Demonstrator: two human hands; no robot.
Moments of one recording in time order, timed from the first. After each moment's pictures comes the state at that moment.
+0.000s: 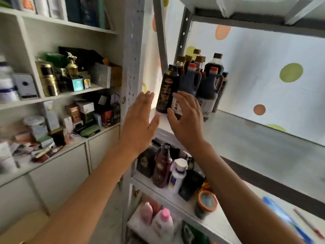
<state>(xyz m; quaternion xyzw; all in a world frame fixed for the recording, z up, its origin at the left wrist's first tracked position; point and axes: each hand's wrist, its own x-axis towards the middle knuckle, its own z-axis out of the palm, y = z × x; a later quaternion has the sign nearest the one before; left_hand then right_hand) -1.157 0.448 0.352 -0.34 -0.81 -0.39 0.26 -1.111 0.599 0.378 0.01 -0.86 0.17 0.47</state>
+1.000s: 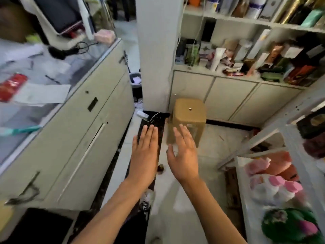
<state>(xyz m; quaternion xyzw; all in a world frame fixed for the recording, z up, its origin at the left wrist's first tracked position) -0.637 0.241 0.114 0.26 -0.94 -0.12 0.17 -0.734 0.336 0.112 0.40 -0.85 0.36 0.04</state>
